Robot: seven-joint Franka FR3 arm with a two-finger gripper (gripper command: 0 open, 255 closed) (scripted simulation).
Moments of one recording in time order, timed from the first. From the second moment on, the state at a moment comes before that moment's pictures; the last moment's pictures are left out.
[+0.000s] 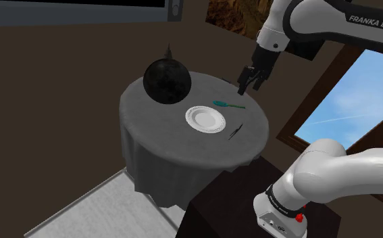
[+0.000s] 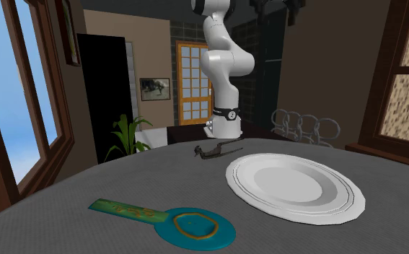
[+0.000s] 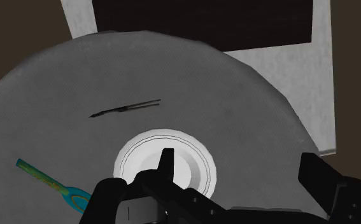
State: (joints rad) arm 0.01 -0.76 -0.05 -2.38 -0.02 1.63 0.10
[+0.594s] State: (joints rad) arm -0.01 -0.66 -0.20 -2.44 -0.10 1.79 -0.12
